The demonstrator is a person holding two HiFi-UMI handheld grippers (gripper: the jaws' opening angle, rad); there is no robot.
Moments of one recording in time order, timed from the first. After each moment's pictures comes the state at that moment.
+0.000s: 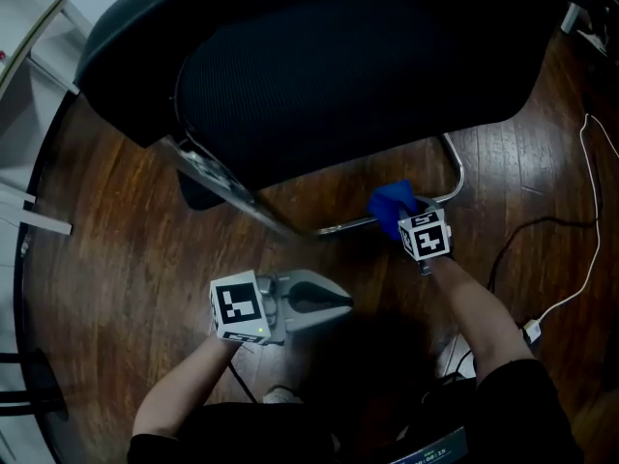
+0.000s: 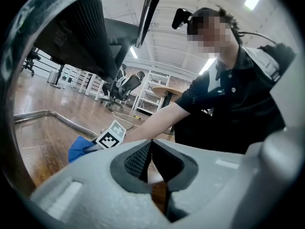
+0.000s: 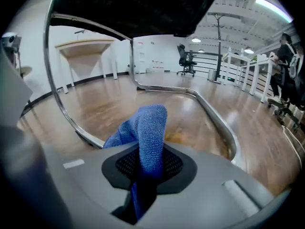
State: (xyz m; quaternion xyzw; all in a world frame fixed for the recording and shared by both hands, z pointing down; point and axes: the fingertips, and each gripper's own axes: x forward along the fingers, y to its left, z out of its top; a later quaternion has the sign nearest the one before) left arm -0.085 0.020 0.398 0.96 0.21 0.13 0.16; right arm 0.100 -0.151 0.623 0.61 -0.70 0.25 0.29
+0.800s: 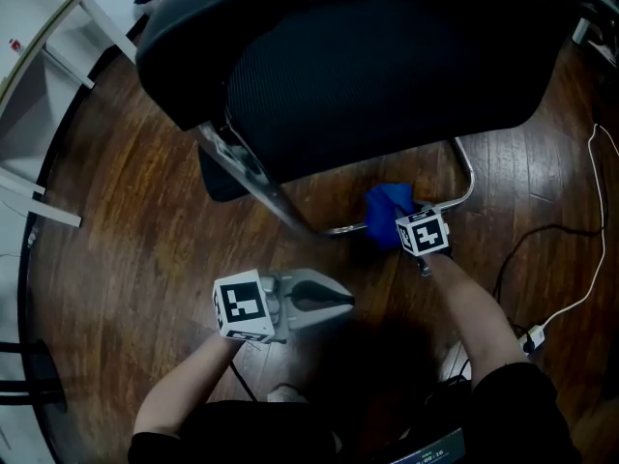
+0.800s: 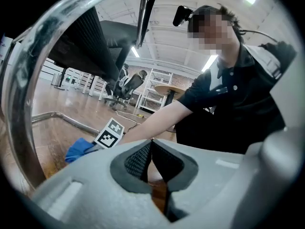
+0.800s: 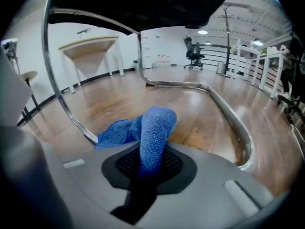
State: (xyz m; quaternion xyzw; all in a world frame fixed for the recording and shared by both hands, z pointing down) left arm -0.100 0.018 0.399 0.96 0.19 0.14 0.15; right arm 0.068 -0.162 0.631 0.57 -0.71 0.28 0.31
